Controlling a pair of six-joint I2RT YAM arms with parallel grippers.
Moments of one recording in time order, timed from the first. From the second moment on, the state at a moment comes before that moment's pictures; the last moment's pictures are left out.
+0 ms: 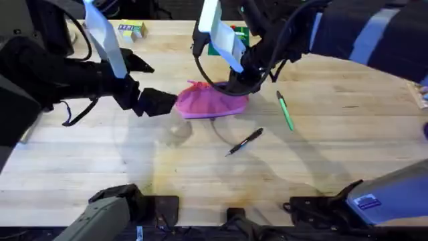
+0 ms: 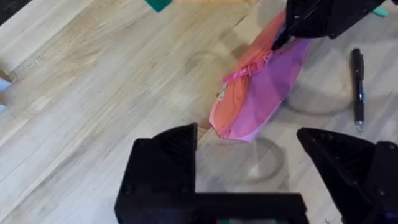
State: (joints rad) left arm 0.21 1.09 0.92 -0.85 0.71 0.83; right arm 0.55 1.74 1.37 -0.80 -0.24 -0.79
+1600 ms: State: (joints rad) left arm 0.21 1.09 0.92 -0.85 0.71 0.83; right arm 0.56 1.80 1.37 -0.74 -0.28 -0.79
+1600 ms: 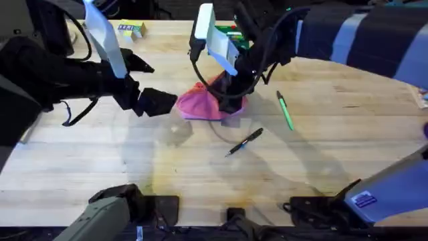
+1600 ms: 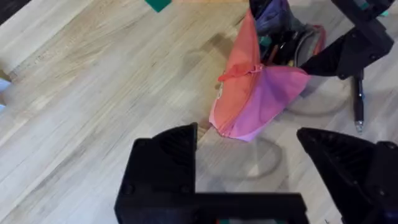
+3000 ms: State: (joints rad) left arm 0.21 1.09 0.92 -0.85 0.71 0.83; right arm 0.37 1.34 1.37 -1.01 -0.30 -0.28
